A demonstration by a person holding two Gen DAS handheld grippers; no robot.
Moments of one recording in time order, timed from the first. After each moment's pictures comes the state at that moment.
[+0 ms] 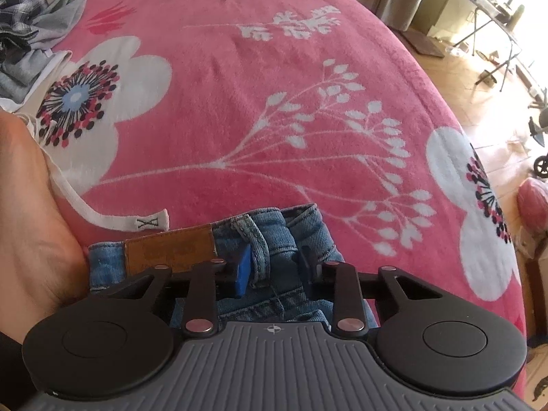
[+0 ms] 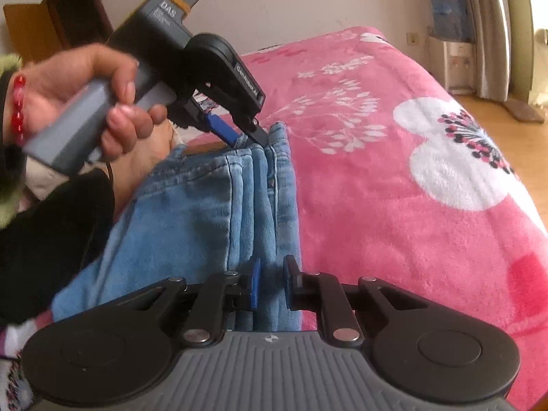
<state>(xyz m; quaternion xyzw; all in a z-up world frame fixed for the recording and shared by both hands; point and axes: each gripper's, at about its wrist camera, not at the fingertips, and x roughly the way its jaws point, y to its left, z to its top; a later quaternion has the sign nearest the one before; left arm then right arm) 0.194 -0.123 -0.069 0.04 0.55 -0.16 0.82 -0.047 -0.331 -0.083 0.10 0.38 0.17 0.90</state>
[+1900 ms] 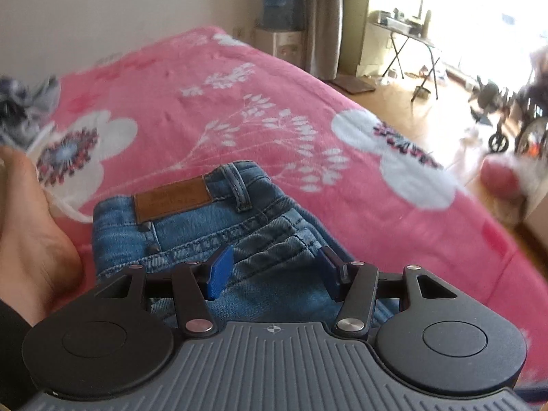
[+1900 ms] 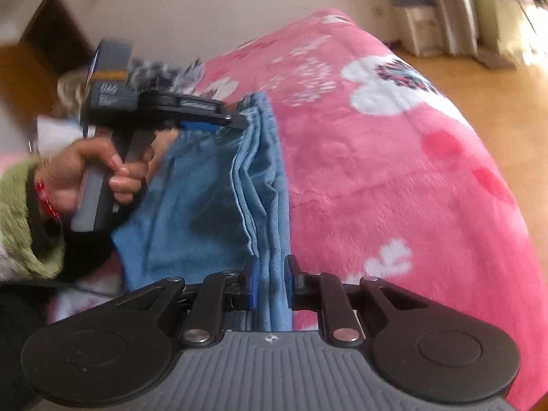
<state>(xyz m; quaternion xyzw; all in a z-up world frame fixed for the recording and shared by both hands) 0.065 -0.113 -0.075 0.12 0.37 -0.26 0.88 -0.171 -0.368 -0.063 0.14 0.41 0.14 0.89</state>
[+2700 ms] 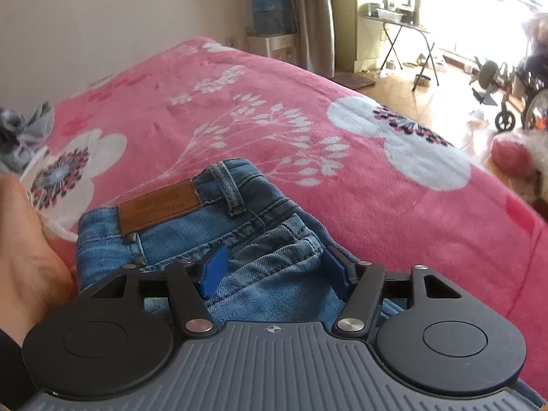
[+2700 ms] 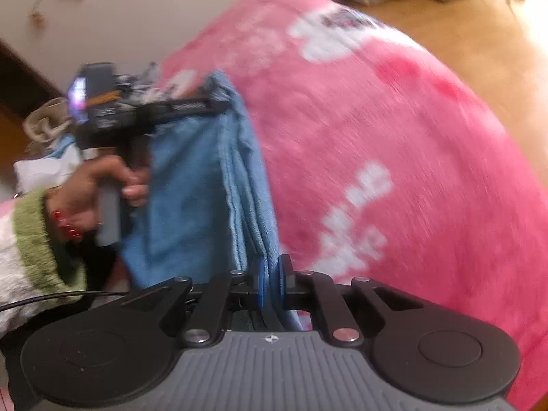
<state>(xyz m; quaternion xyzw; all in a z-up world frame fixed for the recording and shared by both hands) 0.062 -0.132 -0.099 0.17 0.34 -0.26 0.89 -0.196 -0.389 -0.086 0.30 0.46 0.08 0.83</state>
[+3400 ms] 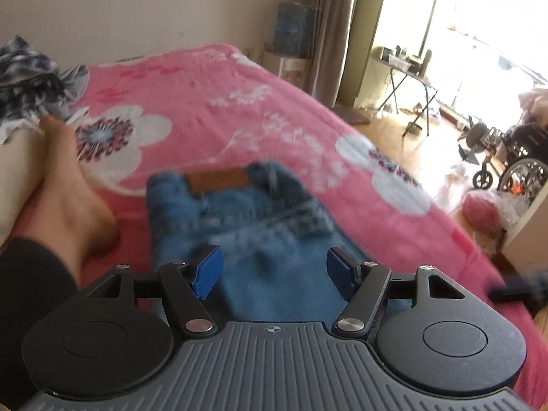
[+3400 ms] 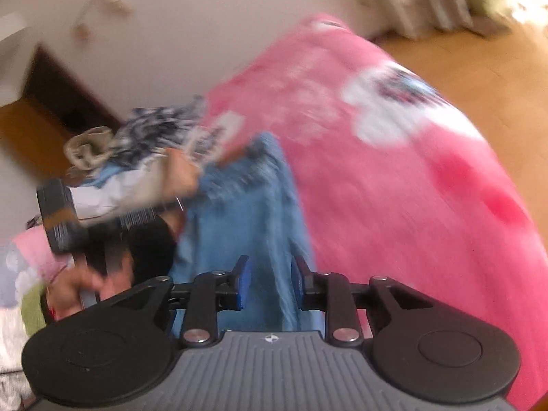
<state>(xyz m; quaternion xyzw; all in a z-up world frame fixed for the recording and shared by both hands) 0.026 -0.034 -0.055 0.04 0.36 -0.27 0.89 -0.124 -0.395 -0.028 0.26 0.38 0.17 0.87</state>
